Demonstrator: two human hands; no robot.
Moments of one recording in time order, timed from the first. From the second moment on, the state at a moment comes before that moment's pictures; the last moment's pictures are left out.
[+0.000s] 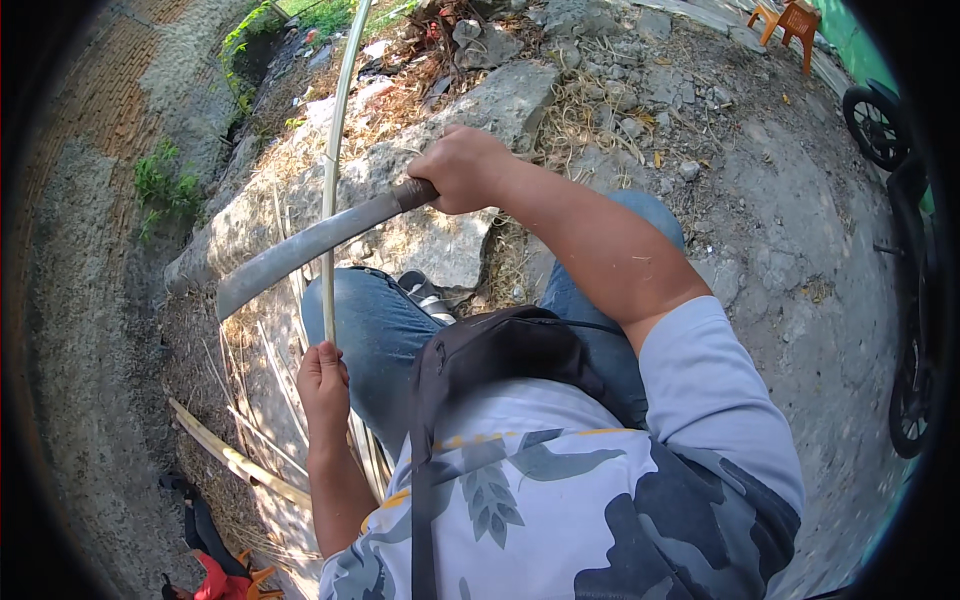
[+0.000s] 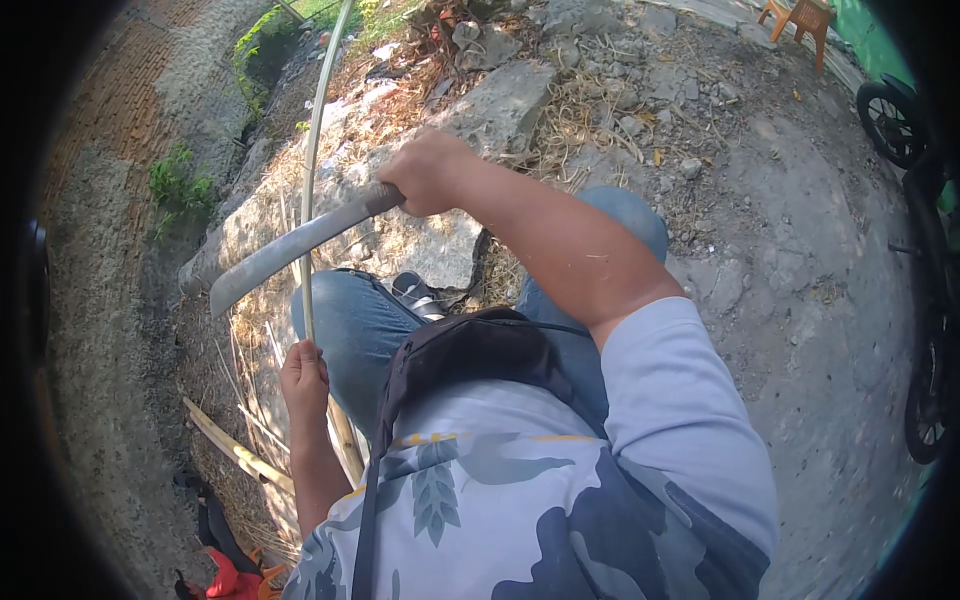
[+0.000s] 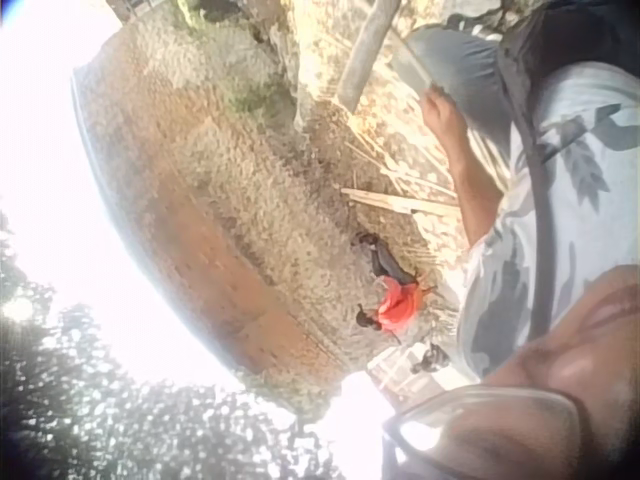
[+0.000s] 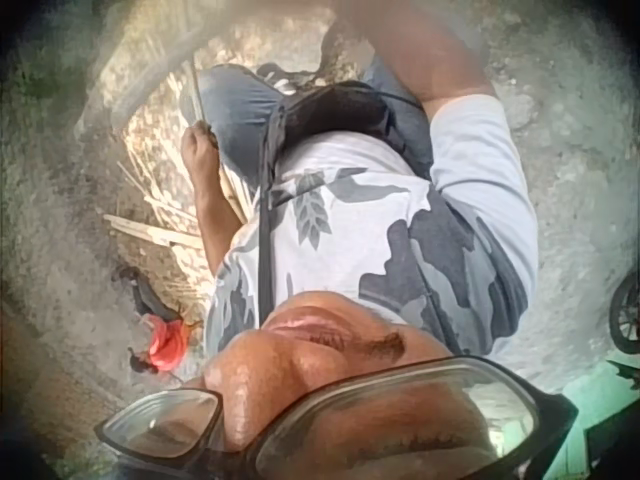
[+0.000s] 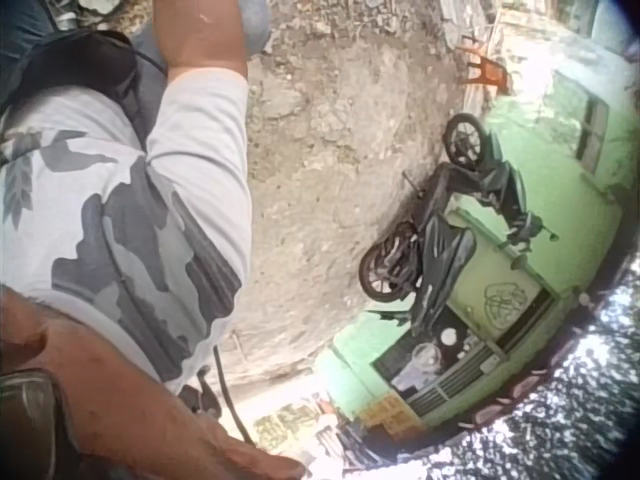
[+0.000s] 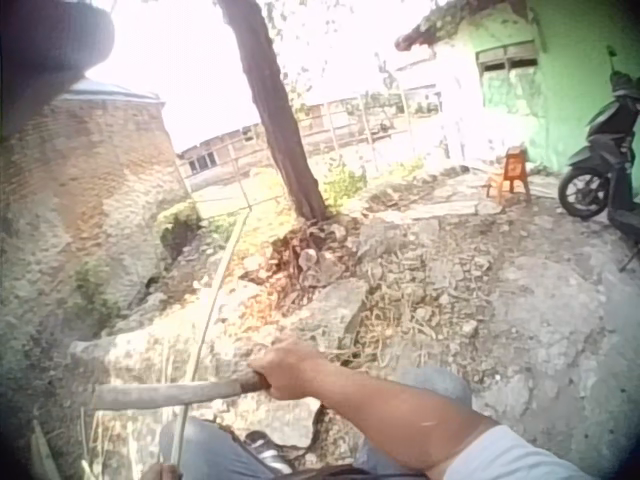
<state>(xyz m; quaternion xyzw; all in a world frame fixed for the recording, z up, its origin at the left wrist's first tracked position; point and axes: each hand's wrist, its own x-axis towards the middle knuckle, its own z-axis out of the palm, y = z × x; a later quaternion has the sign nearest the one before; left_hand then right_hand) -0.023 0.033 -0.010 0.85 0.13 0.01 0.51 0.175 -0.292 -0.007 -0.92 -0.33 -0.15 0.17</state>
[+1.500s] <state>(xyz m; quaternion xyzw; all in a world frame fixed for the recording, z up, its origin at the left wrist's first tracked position) -0.053 0.044 -0.017 0.82 0.12 -0.08 0.56 0.190 -0.313 0.007 -0.93 -0.32 -0.14 0.10</state>
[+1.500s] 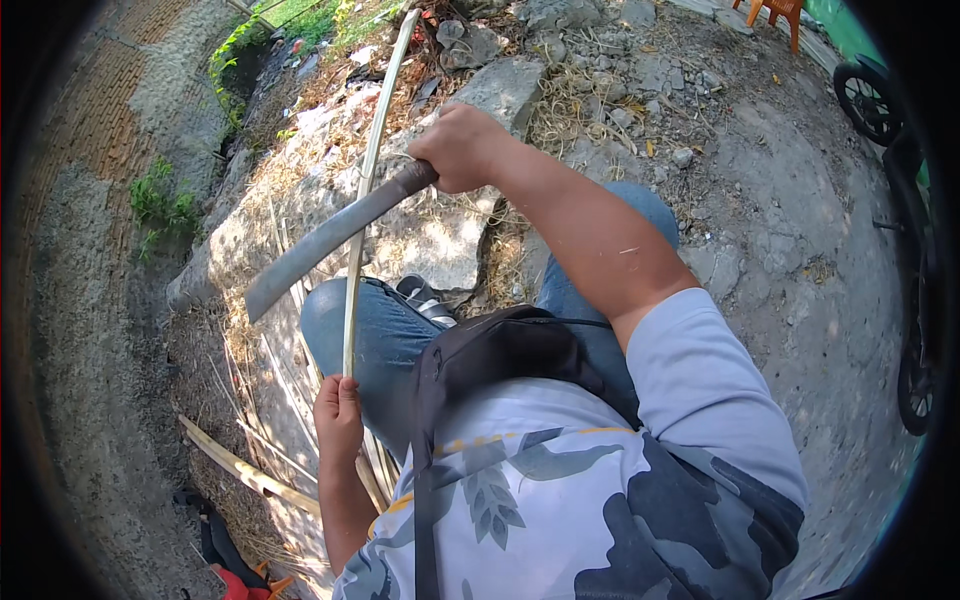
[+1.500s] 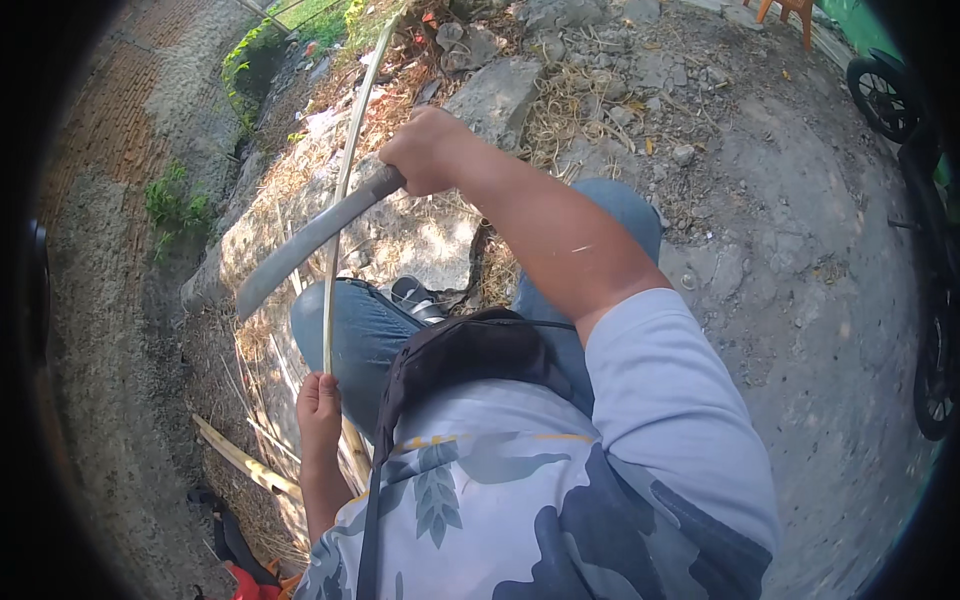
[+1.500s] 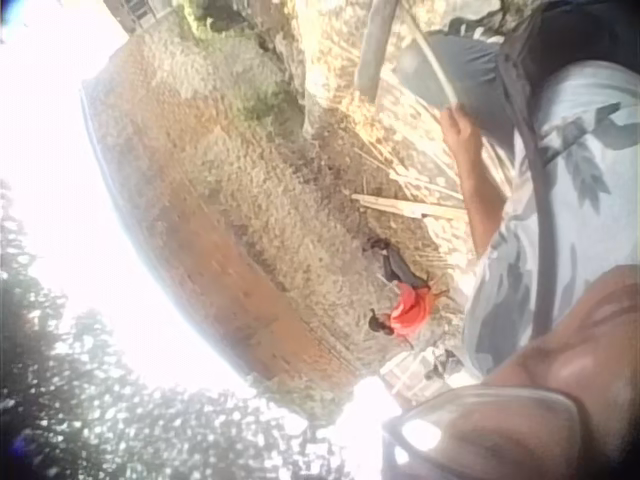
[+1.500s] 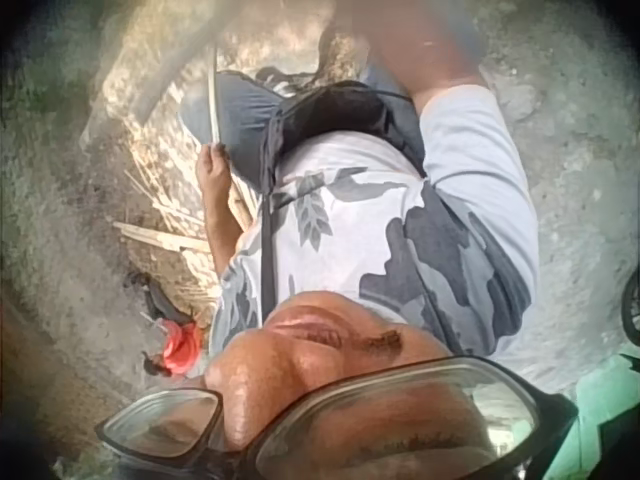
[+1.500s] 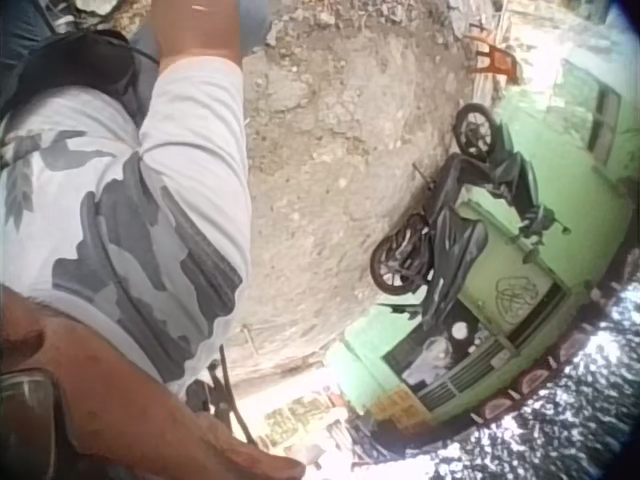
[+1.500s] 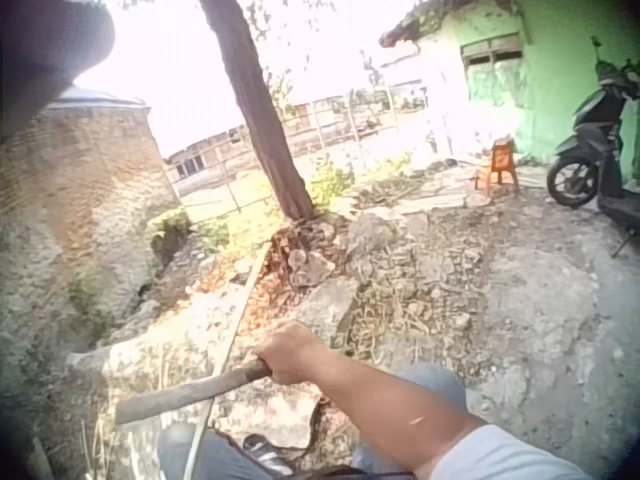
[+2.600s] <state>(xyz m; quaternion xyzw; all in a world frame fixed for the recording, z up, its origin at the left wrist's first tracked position) -0.071 0.057 -0.021 0.78 0.16 -0.09 0.61 0.184 -0.304 0.001 -0.94 -0.26 -0.09 0.19</state>
